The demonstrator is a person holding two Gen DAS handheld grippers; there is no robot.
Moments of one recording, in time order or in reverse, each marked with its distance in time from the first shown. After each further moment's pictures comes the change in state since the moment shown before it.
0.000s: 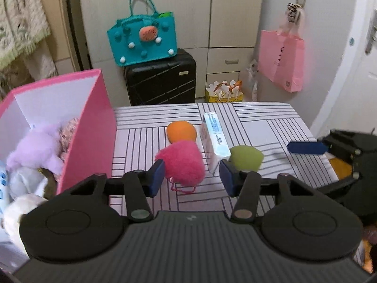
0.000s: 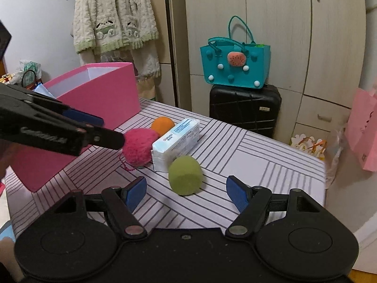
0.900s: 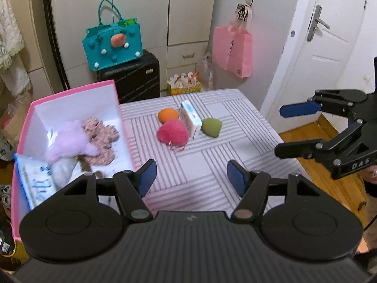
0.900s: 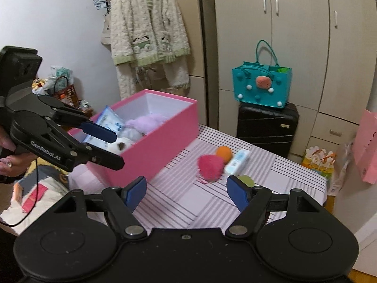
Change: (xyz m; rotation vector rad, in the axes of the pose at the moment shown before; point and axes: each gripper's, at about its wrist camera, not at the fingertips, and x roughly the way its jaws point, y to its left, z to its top) left arm -0.141 0.056 -0.009 0.130 0.051 -0.229; right arm -0.128 0.085 0.042 -0.039 -0.010 0.075
